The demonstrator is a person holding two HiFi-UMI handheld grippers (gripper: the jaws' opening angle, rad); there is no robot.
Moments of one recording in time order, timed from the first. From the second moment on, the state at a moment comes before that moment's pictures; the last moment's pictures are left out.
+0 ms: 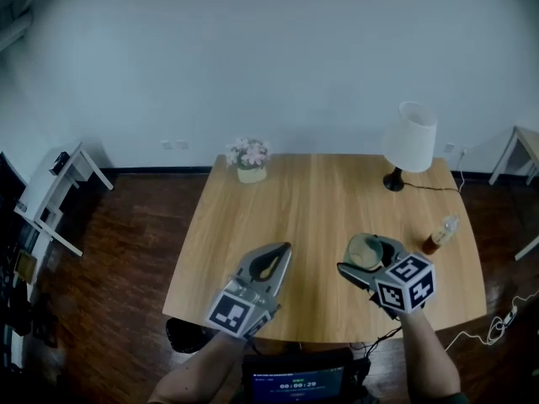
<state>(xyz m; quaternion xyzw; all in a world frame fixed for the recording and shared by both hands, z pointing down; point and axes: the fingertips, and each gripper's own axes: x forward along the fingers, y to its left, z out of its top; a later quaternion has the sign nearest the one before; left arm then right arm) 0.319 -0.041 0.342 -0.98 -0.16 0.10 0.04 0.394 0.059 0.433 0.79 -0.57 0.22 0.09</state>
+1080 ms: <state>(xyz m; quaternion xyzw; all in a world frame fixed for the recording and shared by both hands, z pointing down) 0.412 -0.060 0.524 -0.98 -0.18 -0.09 -0.01 0.462 0.062 0.596 0.79 -0.50 0.32 0.12</state>
